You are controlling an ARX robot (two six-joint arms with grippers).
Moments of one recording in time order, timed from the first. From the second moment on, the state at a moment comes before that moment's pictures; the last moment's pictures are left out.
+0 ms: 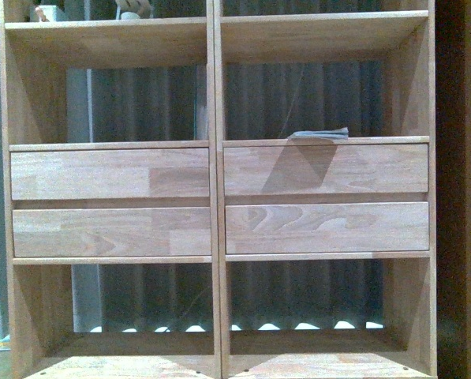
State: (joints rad) left arm 0.00 0.00 0.01 -0.01 0.00 0.00; right arm 0.00 0.00 0.01 0.00 0.00 0.00
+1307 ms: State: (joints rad) left arm 0.00 0.00 0.01 -0.01 0.00 0.00; right arm 0.00 0.00 0.01 0.00 0.00 0.00
